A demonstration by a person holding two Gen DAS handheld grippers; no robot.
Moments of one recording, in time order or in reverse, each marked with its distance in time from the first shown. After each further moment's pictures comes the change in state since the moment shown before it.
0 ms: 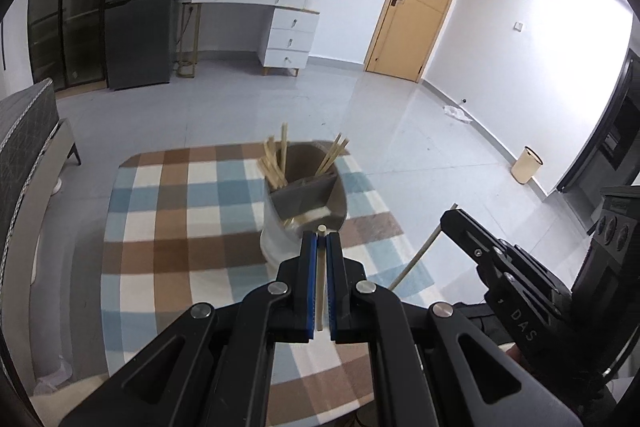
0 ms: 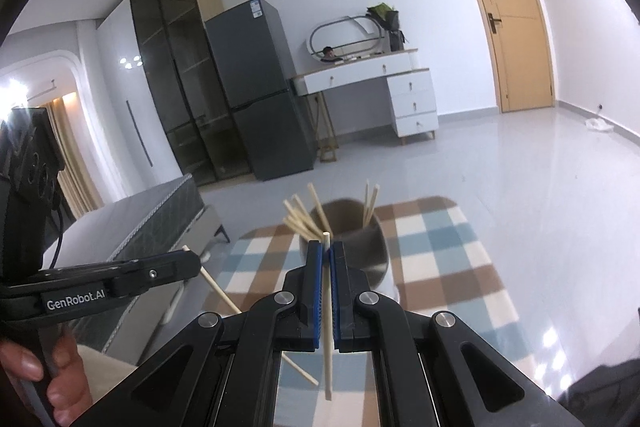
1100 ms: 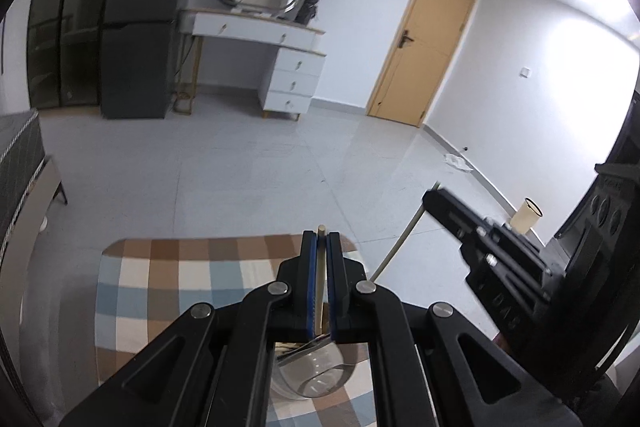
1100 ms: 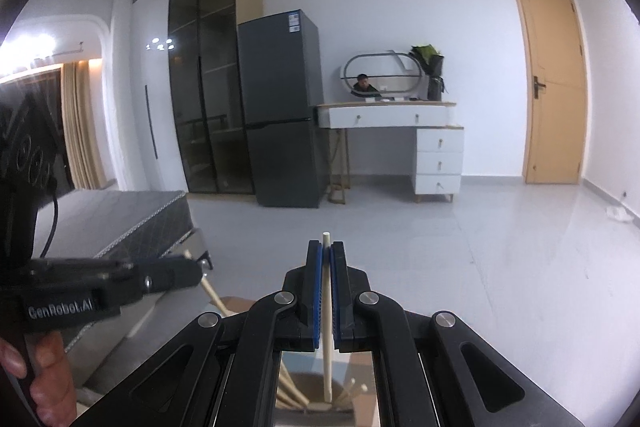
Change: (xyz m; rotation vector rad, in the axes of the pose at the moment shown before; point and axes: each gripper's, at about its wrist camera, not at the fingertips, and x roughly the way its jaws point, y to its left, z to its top) left arm 0.061 0.044 0.119 -0.067 -0.116 -0.017; right arm 0.115 0.012 0.134 -0.225 -0.079 0.035
